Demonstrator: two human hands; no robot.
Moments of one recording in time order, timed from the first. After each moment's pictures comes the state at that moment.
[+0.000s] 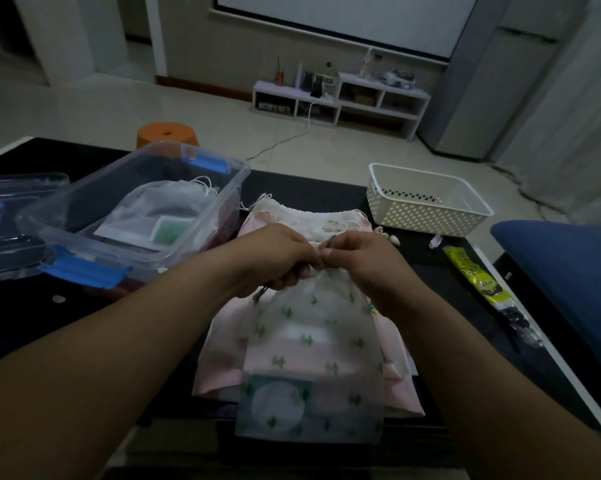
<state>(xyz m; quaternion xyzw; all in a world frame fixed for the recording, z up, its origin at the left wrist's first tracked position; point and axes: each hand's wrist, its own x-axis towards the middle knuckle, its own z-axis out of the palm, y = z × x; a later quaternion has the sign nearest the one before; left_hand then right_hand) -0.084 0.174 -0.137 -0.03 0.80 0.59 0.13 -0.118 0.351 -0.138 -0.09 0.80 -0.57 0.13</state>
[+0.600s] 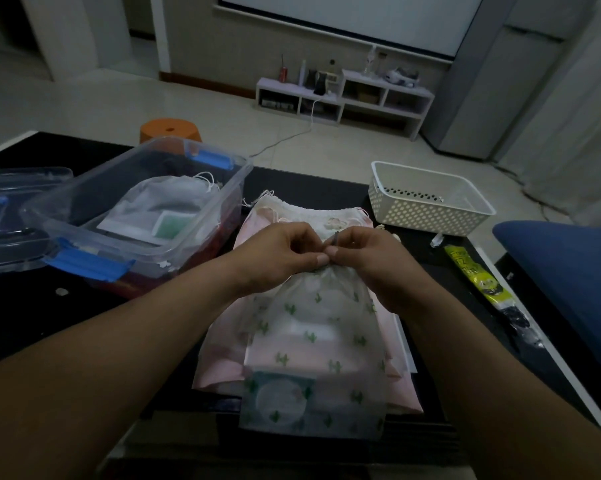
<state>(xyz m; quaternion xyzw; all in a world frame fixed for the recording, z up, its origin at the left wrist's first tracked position) -0.087 0.169 -0.163 0.07 0.82 0.57 0.01 -0.123 0.361 -0.140 -0.12 0.81 -0.56 0.14</state>
